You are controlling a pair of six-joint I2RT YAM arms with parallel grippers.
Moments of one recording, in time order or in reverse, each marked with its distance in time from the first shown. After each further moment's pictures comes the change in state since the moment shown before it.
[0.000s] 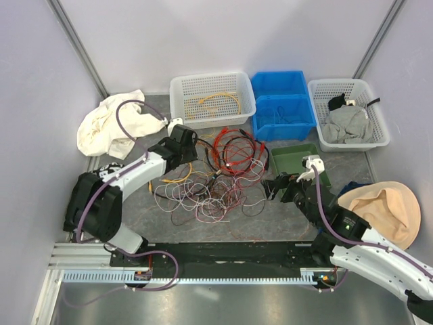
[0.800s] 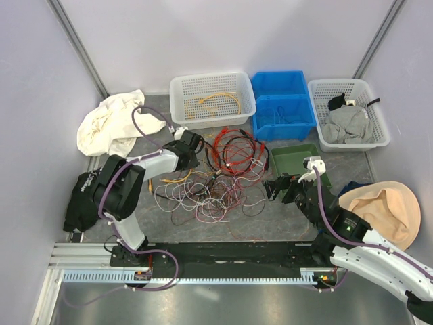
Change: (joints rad) left arm 0.000 0.266 0.011 0.095 -0.006 -0.056; right arm 0.000 -0.030 -0.008 -0.017 0.010 0.000
